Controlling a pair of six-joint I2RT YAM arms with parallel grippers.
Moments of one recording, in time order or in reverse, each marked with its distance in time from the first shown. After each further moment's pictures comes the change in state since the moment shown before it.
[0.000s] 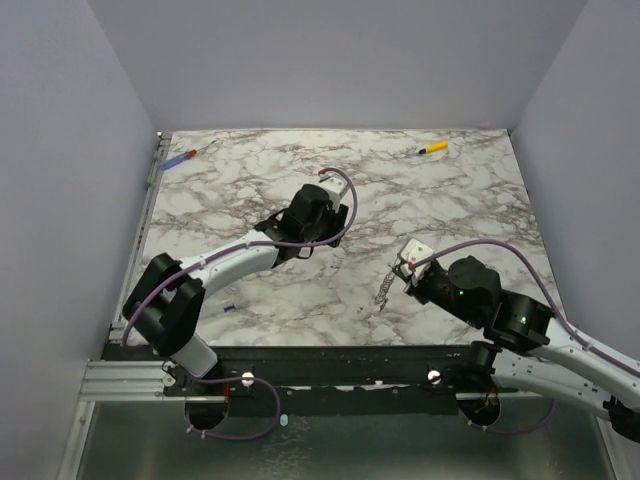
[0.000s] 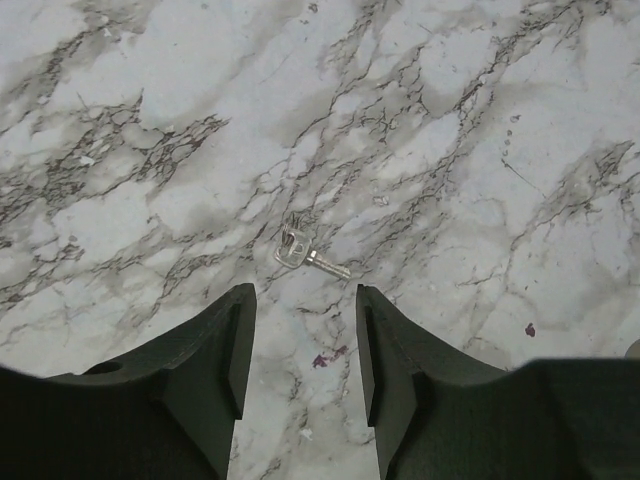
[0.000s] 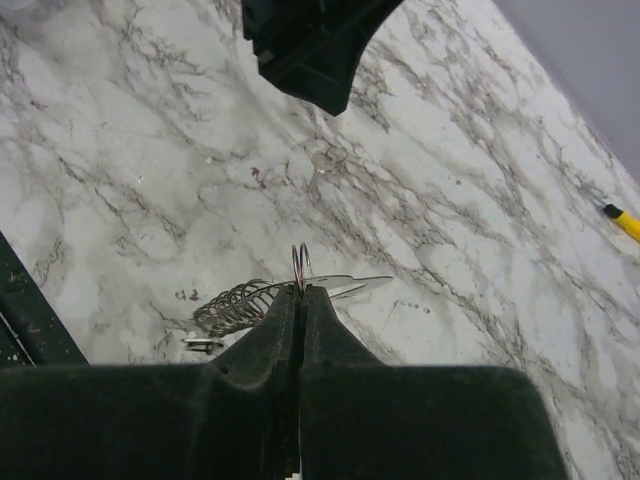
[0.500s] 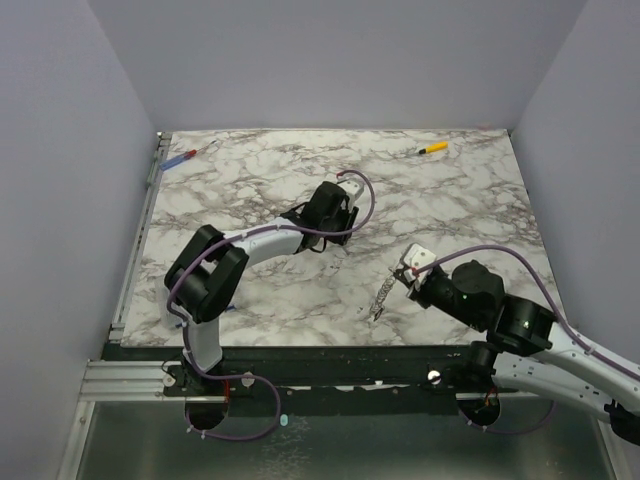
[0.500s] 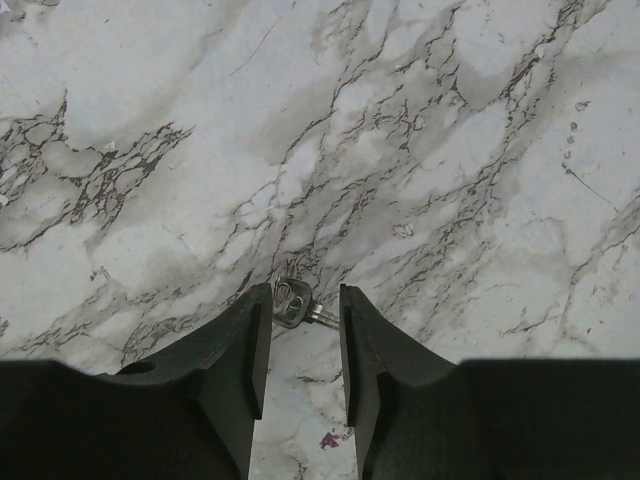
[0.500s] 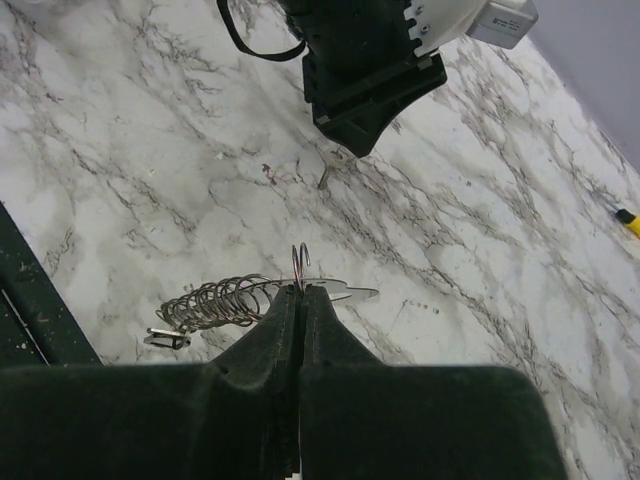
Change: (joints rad) left arm 0.016 0.318 0.163 0.022 0.079 0.039; right arm 0.000 -0.042 -0.050 -0.001 -0.034 -0.003
